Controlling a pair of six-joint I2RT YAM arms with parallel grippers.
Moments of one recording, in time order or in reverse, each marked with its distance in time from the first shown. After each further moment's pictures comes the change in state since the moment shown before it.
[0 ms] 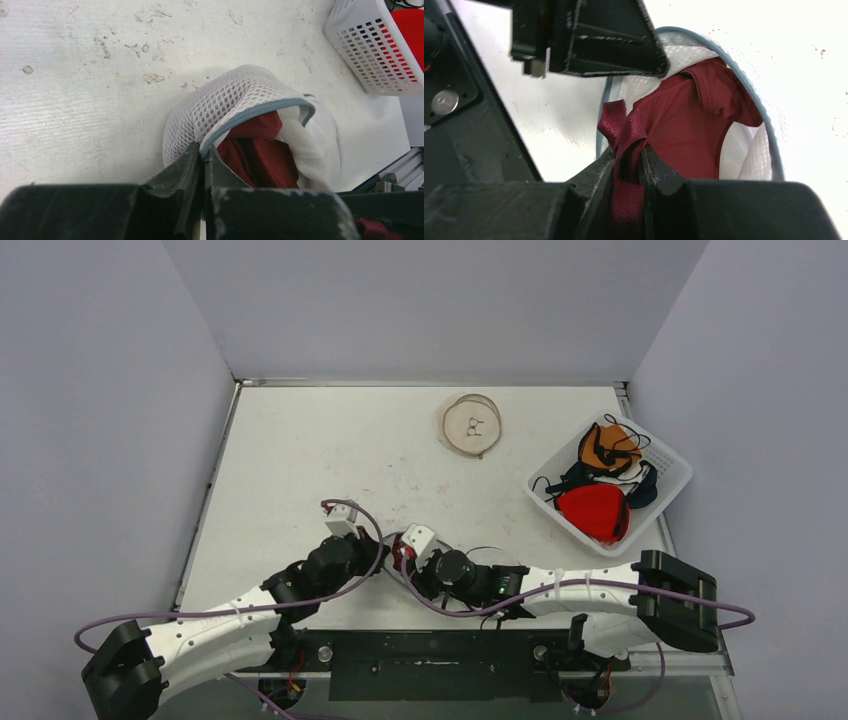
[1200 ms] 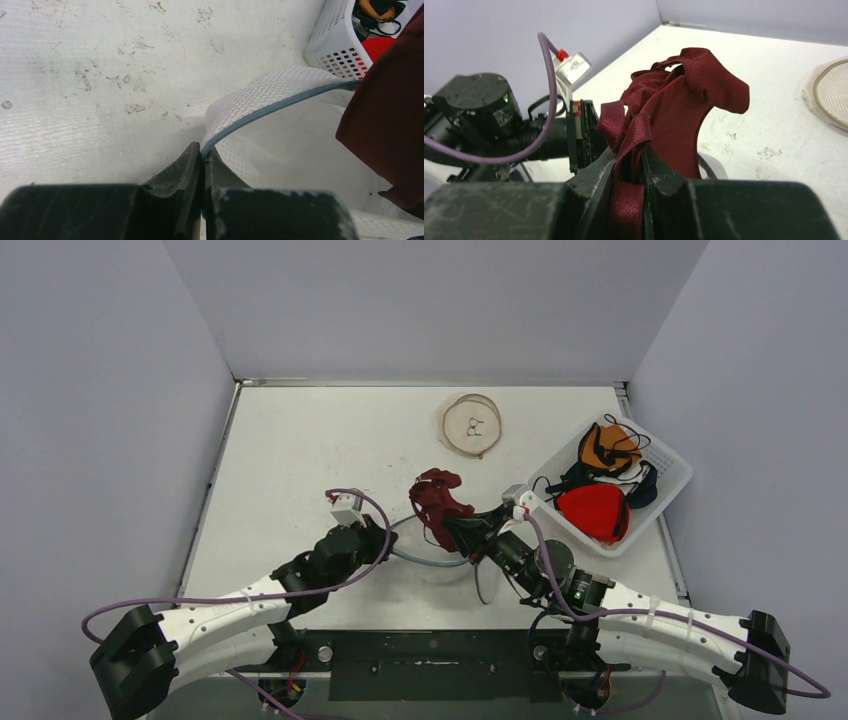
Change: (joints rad) left arm 0.011 0.123 0.075 0.103 -0.014 0.005; right arm -0.166 -0.596 -0.160 0.115 0.040 0.150
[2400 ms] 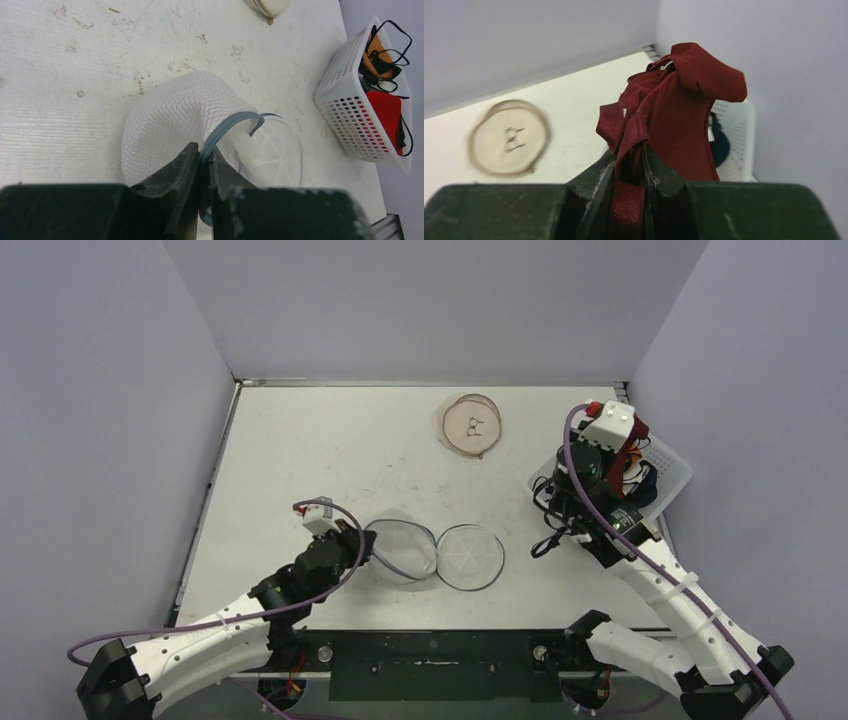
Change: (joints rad) left arm 0.003 -0.227 -0.069 -0.129 -0.174 -0.086; right arm -0.411 0.170 0.605 -0.712 0.806 -0.131
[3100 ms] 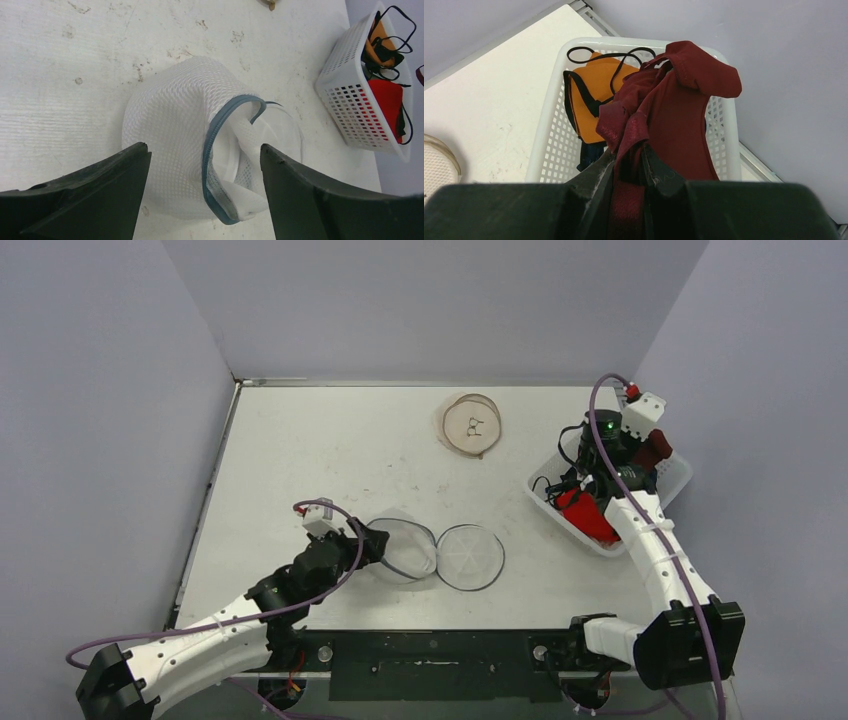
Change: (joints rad) left arm 0.004 -0.037 0.001 -0.050 0.038 -0.026; right arm -0.576 0.261 -0.001 -0.053 -0.278 0.201
